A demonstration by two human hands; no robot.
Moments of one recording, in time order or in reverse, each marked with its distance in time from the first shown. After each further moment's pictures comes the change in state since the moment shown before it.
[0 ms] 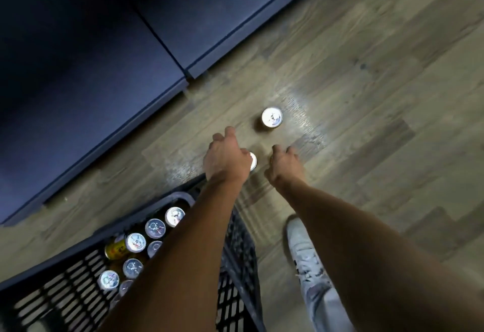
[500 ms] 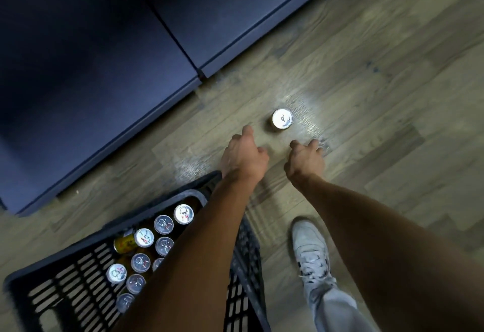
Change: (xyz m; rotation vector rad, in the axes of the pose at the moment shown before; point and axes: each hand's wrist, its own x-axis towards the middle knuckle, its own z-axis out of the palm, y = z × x) left_hand 0.007 -0.016 0.020 -0.095 -0.078 0.046; right_hand 0.009 0.005 0.010 -0.108 0.117 0.050
